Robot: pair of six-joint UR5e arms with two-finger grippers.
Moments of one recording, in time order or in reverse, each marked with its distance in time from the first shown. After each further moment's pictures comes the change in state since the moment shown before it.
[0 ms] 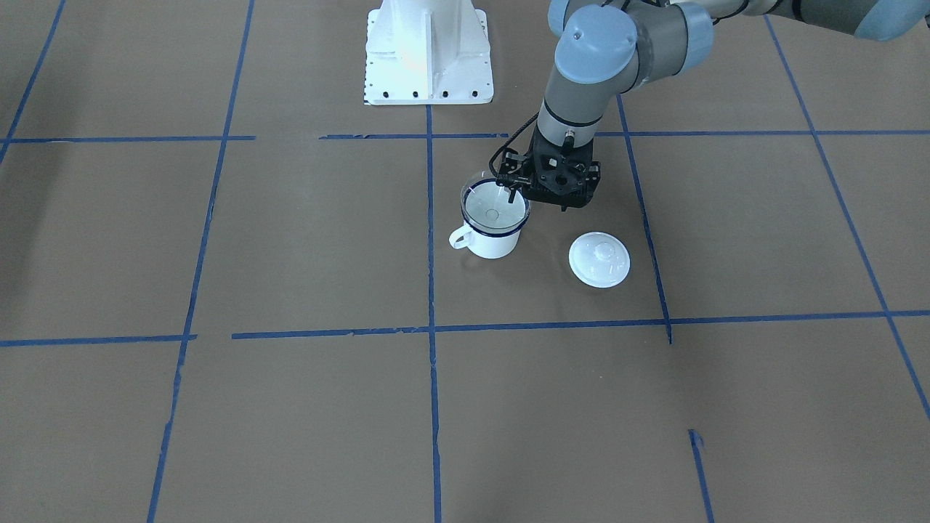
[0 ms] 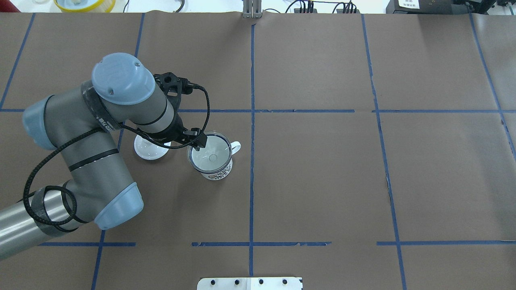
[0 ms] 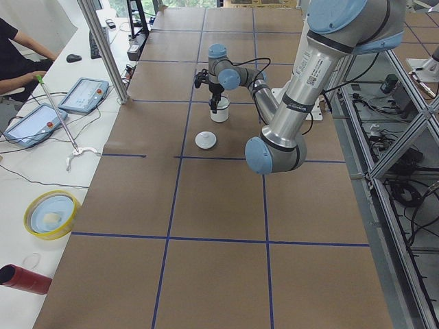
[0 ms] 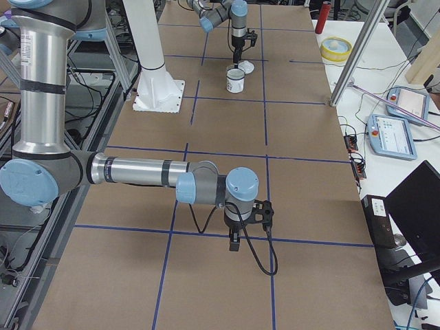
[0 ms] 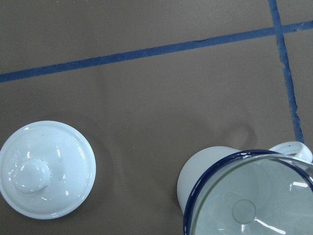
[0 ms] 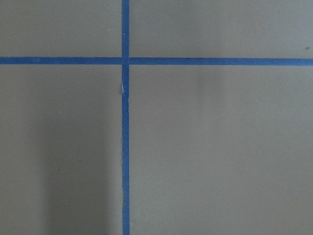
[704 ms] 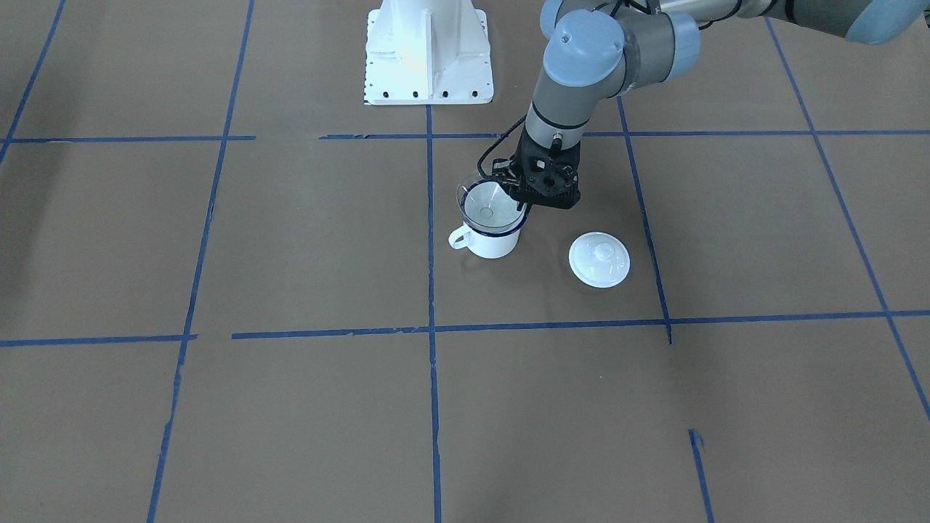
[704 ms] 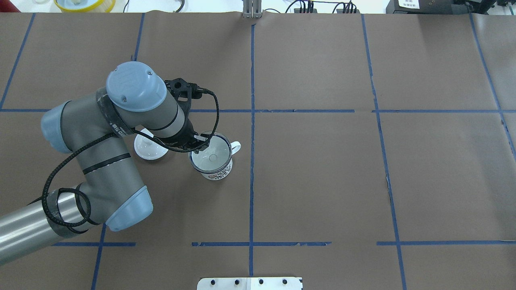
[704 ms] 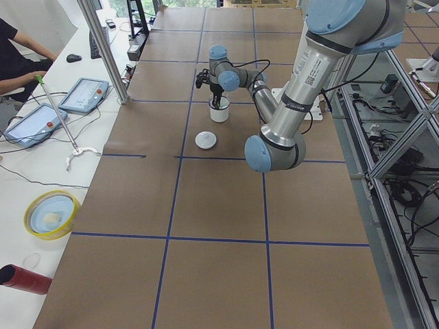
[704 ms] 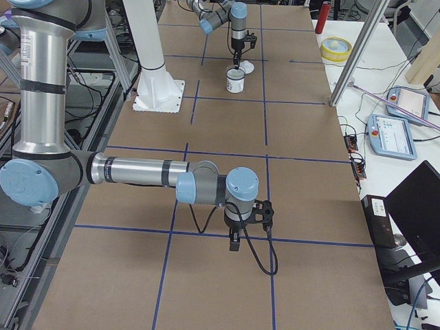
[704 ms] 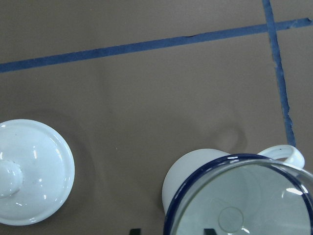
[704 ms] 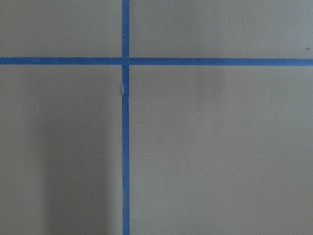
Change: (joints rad) left arm 0.008 -0.018 0.013 -0.022 -0.006 -0.026; right arm 0.000 0.001 0.000 0.000 0.000 0.000
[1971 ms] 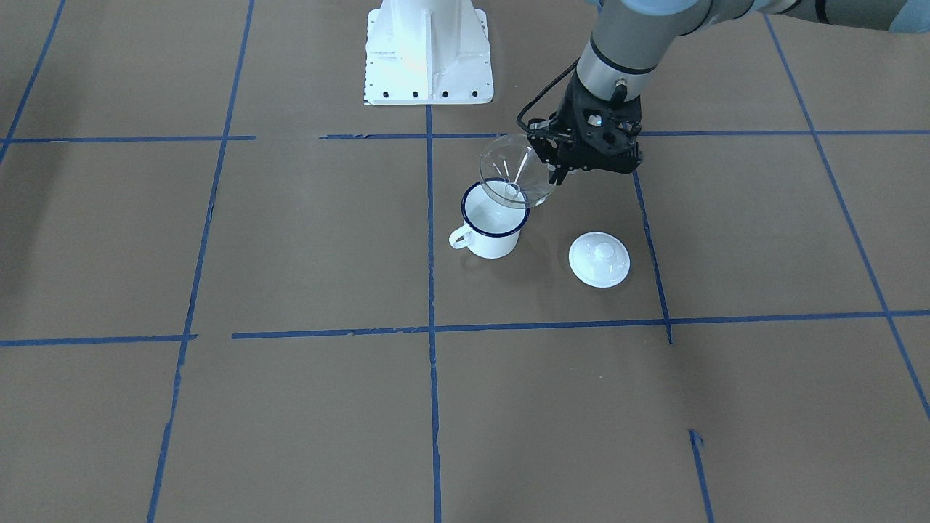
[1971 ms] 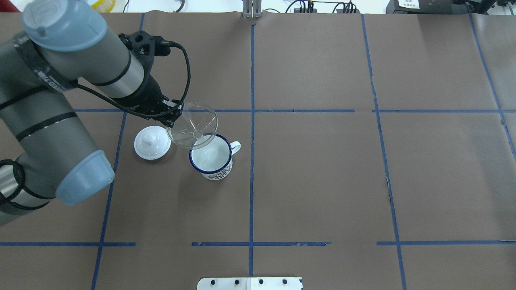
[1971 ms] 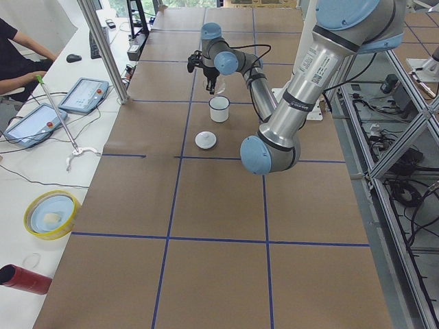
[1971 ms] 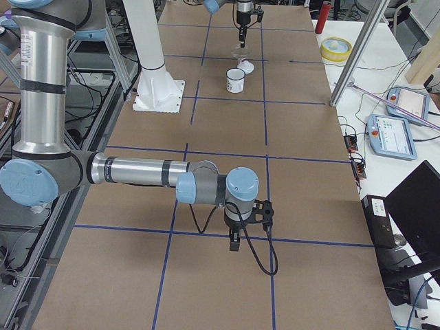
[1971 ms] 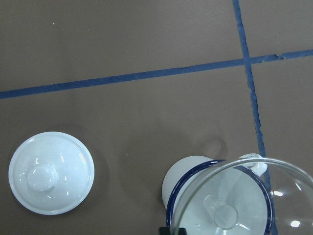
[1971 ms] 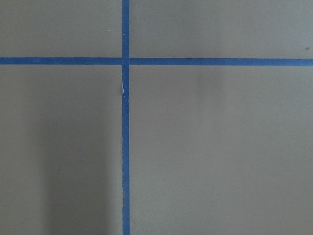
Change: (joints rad) left arm -0.185 -0.002 -0.189 0.175 -0.162 0.084; right arm 0.000 -0.001 0.000 0.000 0.000 0.000
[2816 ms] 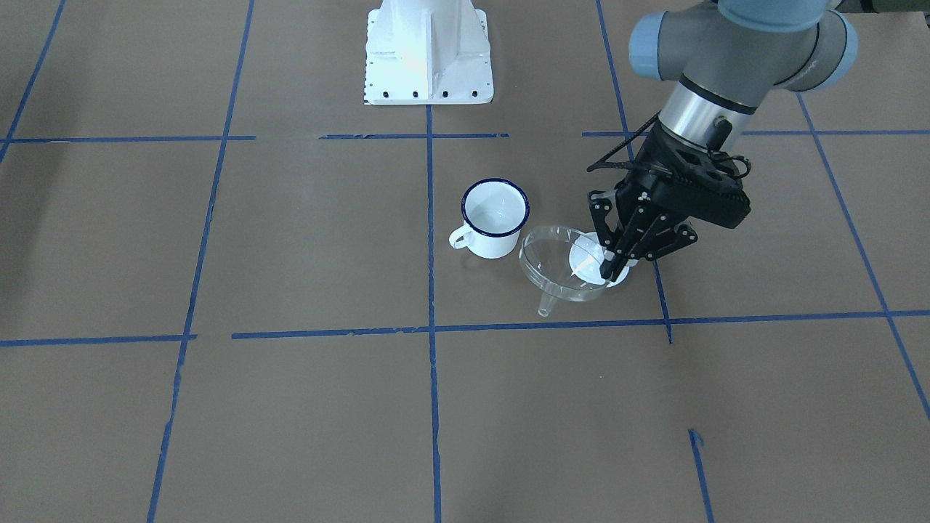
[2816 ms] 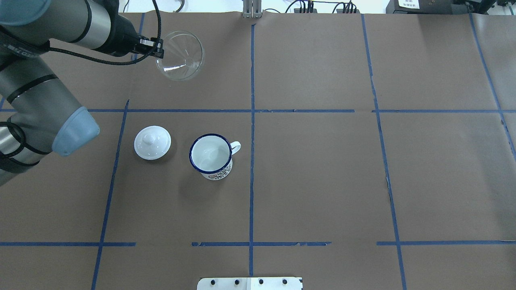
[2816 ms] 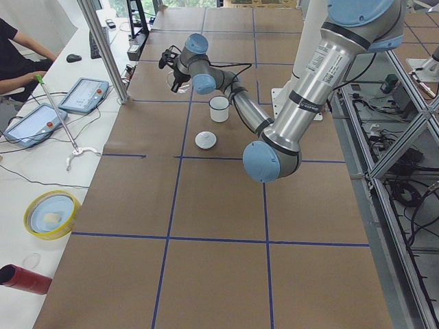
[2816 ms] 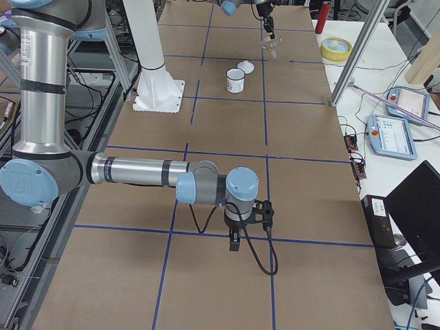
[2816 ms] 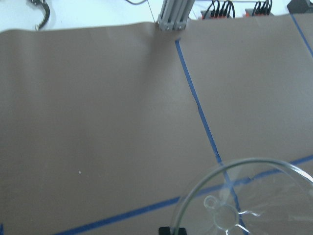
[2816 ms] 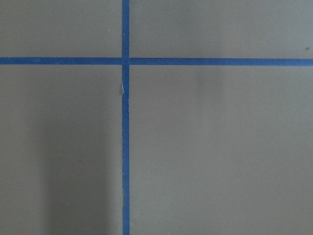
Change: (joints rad) left arm -0.119 0.064 0.228 -0.632 0.263 0.026; right arm 0.000 0.000 0.000 0.000 0.000 0.000
